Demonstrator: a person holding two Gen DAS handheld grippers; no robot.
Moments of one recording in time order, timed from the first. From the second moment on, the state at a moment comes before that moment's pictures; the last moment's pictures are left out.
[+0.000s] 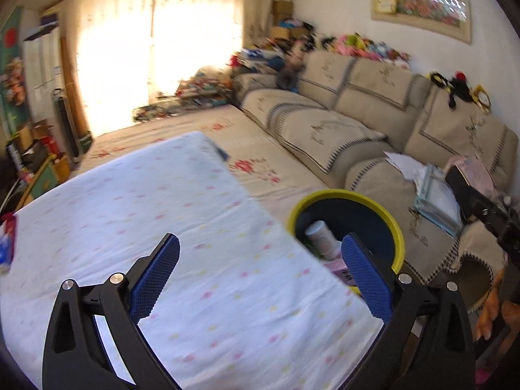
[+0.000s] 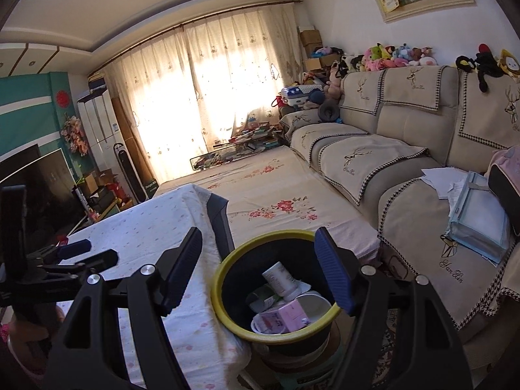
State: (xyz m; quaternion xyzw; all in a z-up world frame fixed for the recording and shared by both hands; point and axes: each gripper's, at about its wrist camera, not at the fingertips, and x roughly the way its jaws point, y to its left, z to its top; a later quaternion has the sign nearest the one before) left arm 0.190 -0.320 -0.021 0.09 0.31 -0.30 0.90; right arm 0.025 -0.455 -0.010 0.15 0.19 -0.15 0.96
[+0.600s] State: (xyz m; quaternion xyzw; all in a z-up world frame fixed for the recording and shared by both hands) left arm 0.080 -0.094 0.027 0.00 0.23 -0.07 0.97; right arm 0.002 -0.368 0.022 0.08 0.18 -0.09 0.98
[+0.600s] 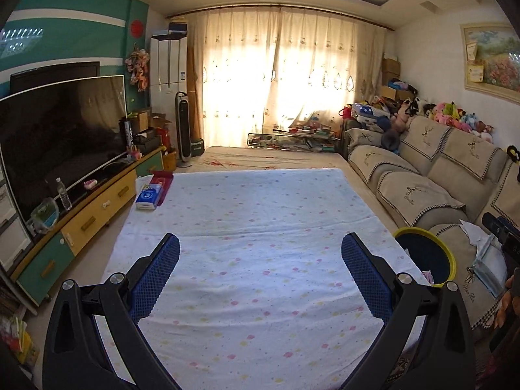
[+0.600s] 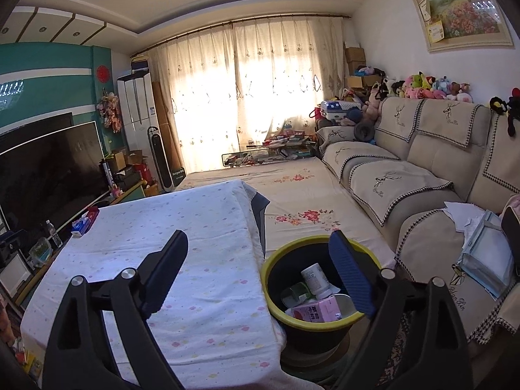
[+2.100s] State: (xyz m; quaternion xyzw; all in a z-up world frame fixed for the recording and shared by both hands) left arm 0.016 -0.074 0.030 -0.02 0.21 -0.06 0.98; right arm -0.018 -0.344 0.037 0.06 0.17 -0.07 0.98
